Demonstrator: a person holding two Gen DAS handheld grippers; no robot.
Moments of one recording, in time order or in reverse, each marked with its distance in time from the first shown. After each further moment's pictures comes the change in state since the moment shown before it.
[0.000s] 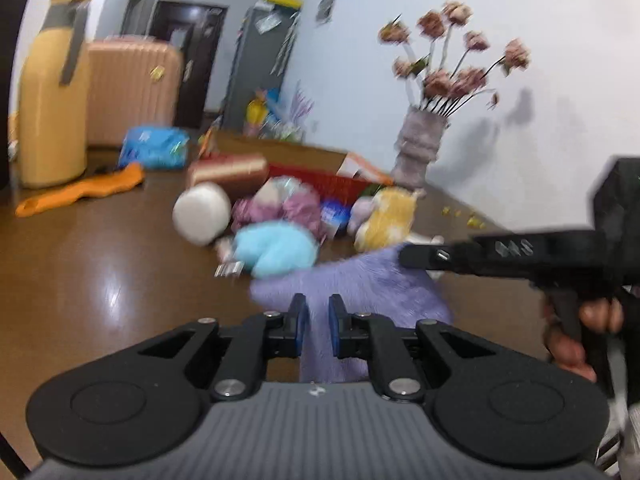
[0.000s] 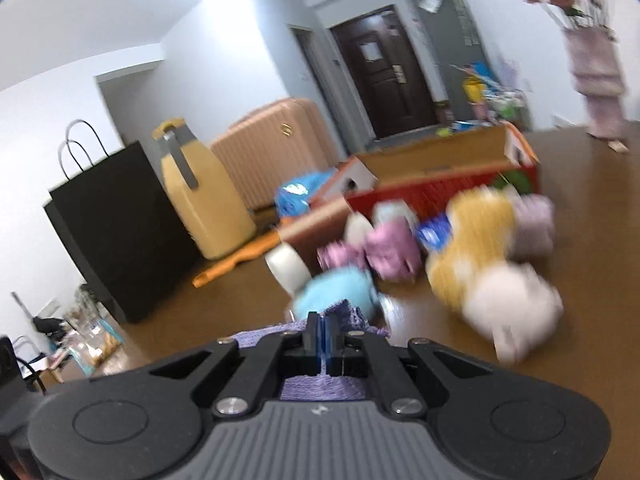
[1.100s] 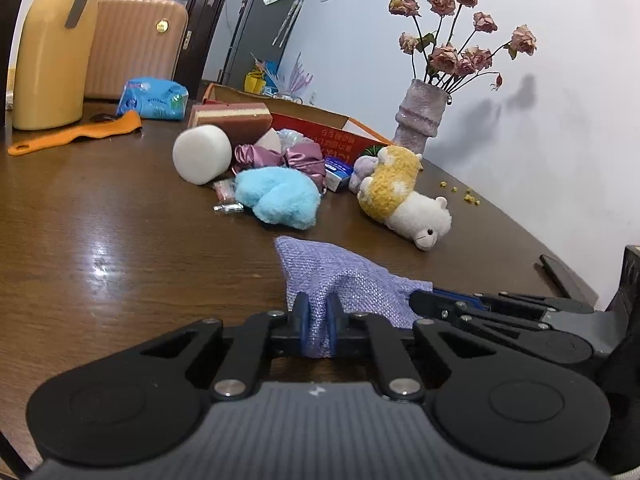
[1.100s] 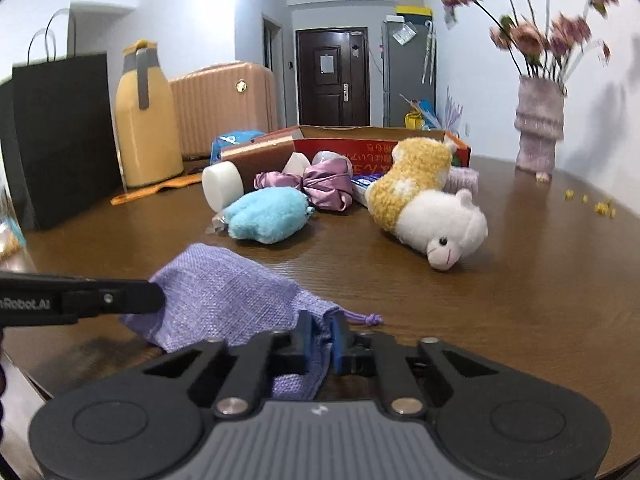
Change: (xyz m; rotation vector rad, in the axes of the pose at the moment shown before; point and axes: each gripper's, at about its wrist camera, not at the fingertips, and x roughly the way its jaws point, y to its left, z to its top) left arm 0.015 0.016 -0.028 -0.065 0.065 -0.075; right arm 0.002 0.026 -0.075 -0.233 -0.024 -0.288
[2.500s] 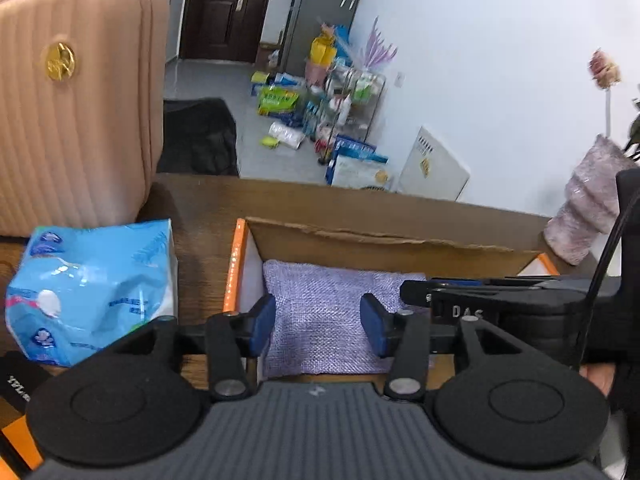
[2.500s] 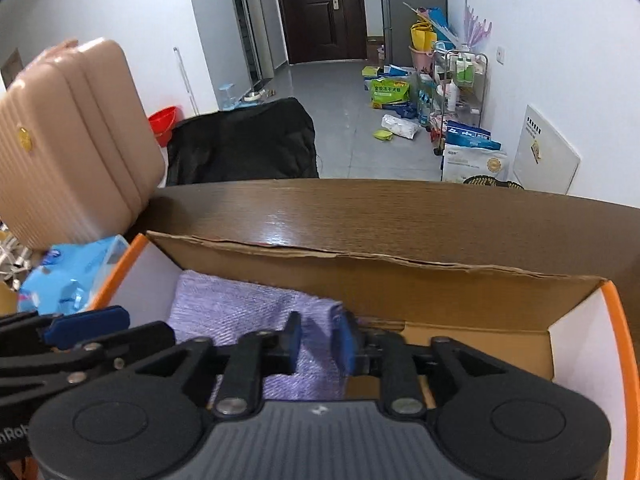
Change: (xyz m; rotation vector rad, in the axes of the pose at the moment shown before) left arm 0.333 0.118 0.331 -0.024 0.132 0.224; right arm 0.416 -0.085 0.327 0.102 0.302 0.038
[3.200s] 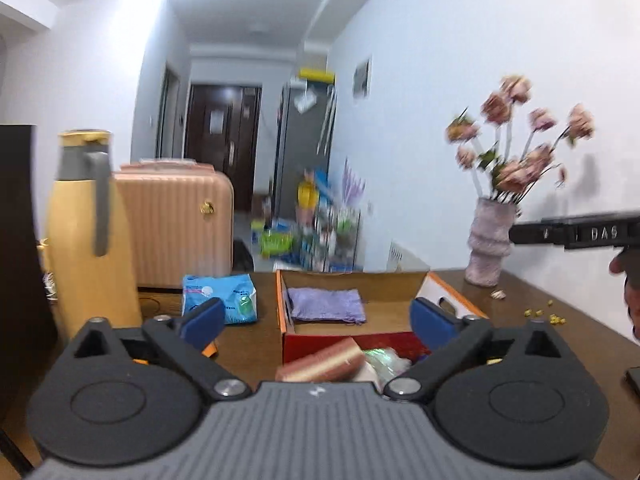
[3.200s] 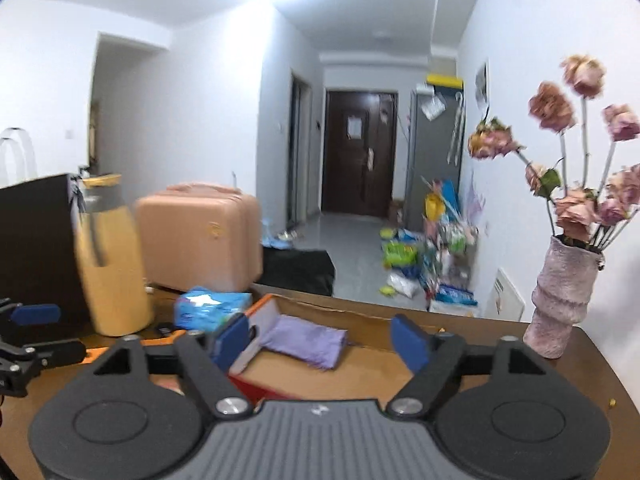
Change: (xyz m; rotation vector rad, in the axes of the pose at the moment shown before) left arm -0.336 -0.031 -0.207 0.140 -0.479 0.020; right arm -0.361 0.014 -0.199 -0.213 -0.512 0.018
